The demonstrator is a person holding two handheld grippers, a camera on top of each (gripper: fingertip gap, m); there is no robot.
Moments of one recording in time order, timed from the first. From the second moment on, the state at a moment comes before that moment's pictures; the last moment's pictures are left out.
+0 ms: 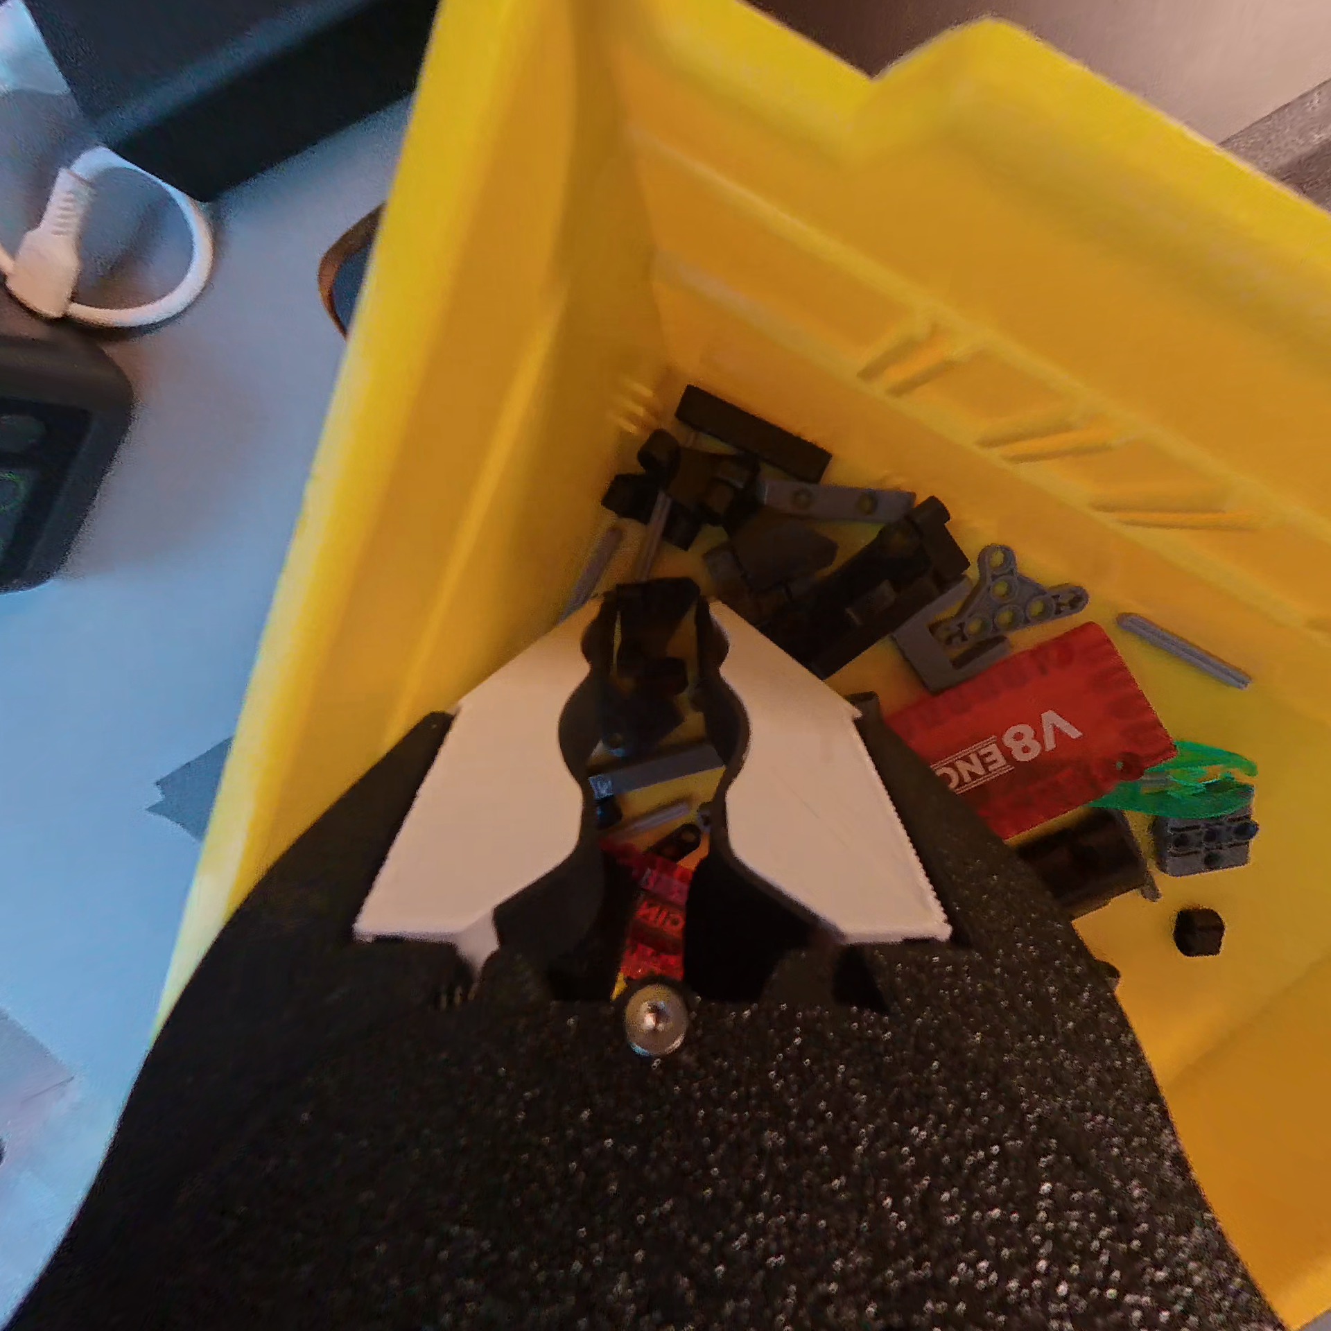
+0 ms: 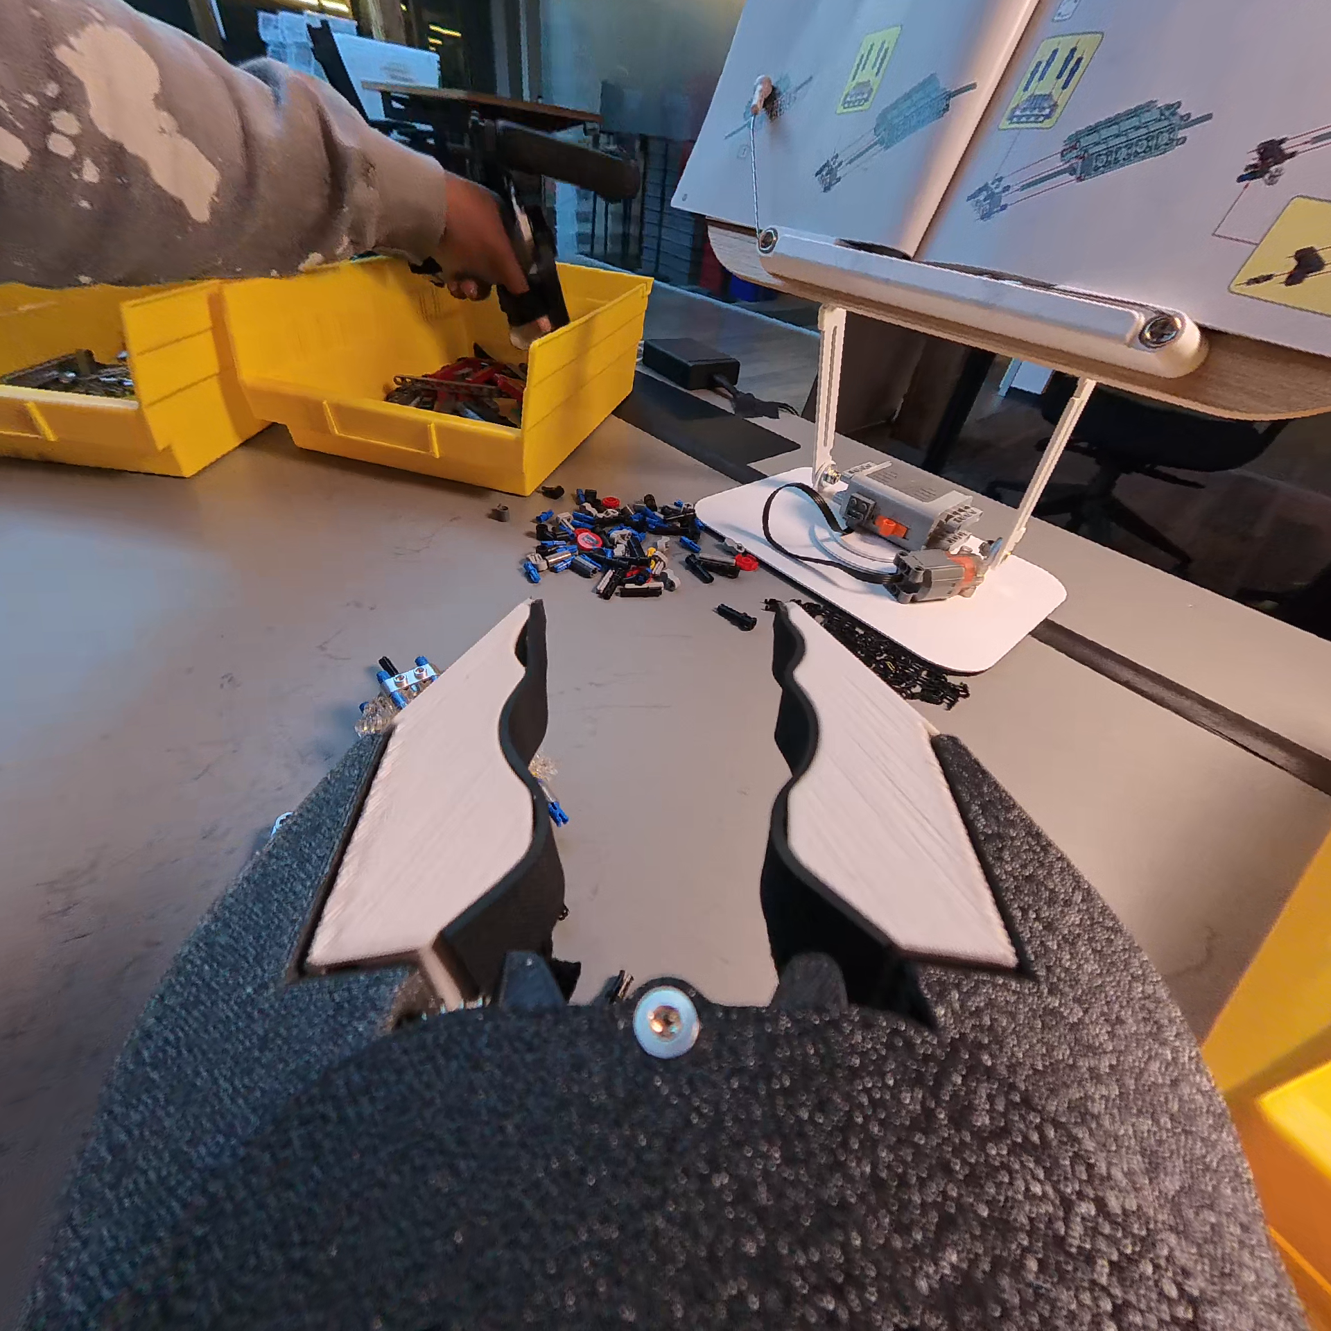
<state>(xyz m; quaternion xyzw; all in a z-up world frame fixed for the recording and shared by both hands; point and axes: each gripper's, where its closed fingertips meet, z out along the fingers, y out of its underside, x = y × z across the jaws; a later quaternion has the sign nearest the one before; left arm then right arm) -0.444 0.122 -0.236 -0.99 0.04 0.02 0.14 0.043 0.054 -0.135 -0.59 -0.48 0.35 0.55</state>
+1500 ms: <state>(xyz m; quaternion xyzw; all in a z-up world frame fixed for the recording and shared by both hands) -0.417 0.132 -0.218 -0.97 0.12 0.01 0.21 0.026 0.044 -0.140 -0.59 -0.51 0.33 0.54</state>
